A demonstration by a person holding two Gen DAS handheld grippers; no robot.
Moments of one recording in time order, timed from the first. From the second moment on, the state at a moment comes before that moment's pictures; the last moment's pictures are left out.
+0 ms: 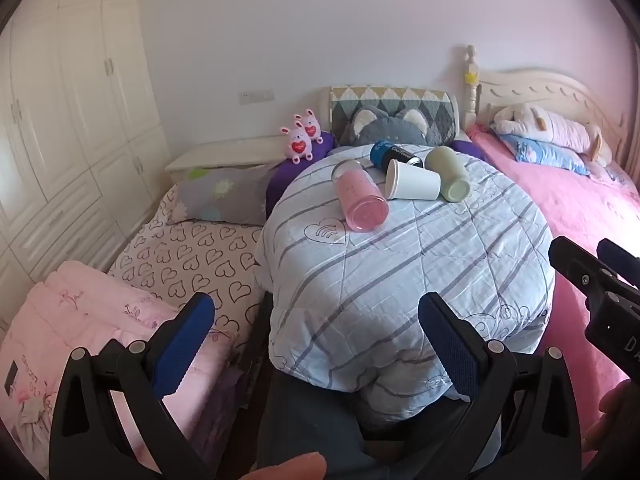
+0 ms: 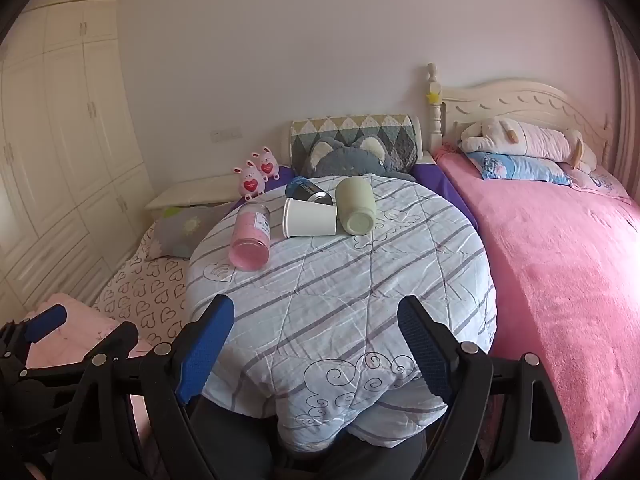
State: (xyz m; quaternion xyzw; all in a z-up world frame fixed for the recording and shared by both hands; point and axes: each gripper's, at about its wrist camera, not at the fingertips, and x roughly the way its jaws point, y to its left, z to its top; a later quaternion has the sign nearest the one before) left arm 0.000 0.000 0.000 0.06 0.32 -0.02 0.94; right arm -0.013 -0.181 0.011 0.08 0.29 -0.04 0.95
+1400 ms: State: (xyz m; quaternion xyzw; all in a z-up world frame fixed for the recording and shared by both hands) left arm 0.000 0.000 0.000 0.06 0.33 -0.02 0.94; right arm -0.010 -0.178 0.007 0.08 0.29 -0.03 0.95
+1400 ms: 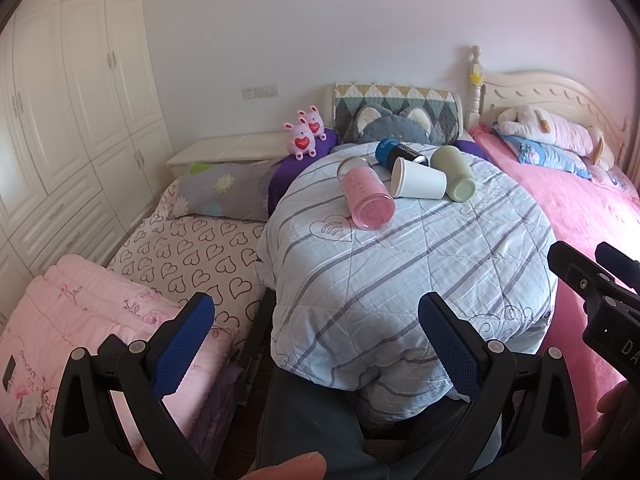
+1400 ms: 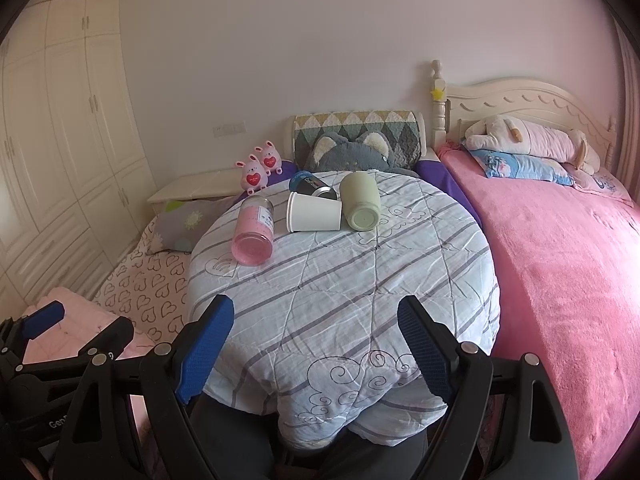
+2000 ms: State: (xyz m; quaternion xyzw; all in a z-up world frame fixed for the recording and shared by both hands) left arm 0.035 0.012 -0.017 0.05 0.34 -0.01 0.94; right arm 0.030 -0.164 -0.006 0.06 0.32 -0.02 0.95
